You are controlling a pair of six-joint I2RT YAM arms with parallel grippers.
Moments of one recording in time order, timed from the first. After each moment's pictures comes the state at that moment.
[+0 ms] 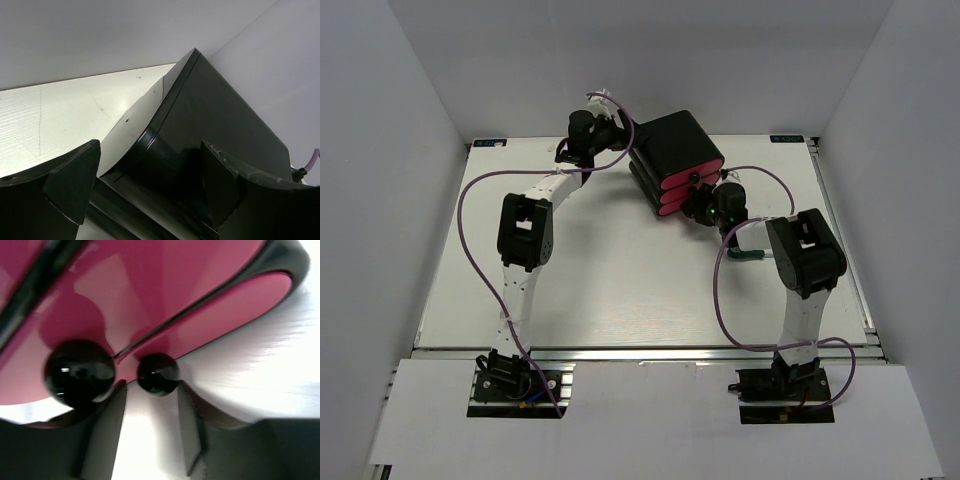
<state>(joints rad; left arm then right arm) -0.29 2.42 2.01 0.32 0.48 -0.55 0.34 1.98 0.97 0.57 -0.13 0.64</state>
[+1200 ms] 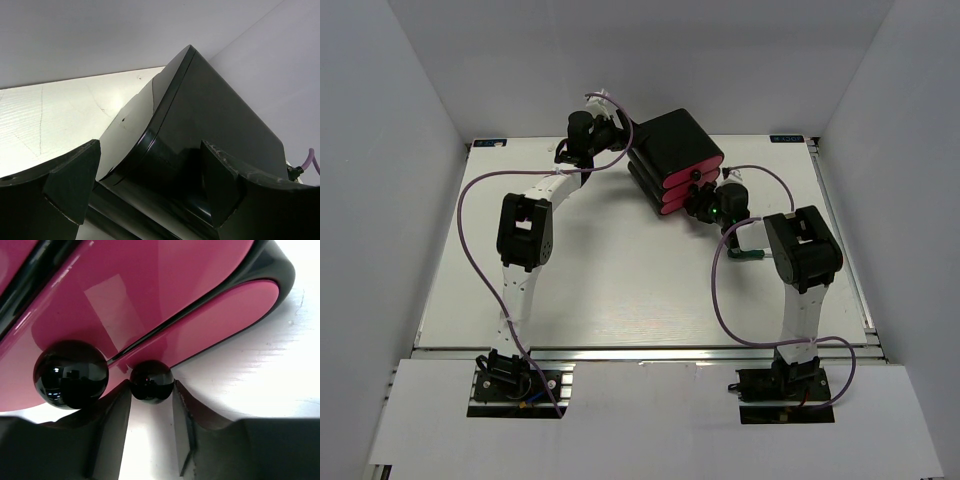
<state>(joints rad) -0.29 2.41 2.00 0.34 0.48 -0.57 0.31 2.04 0.98 0.69 -0.15 0.59</state>
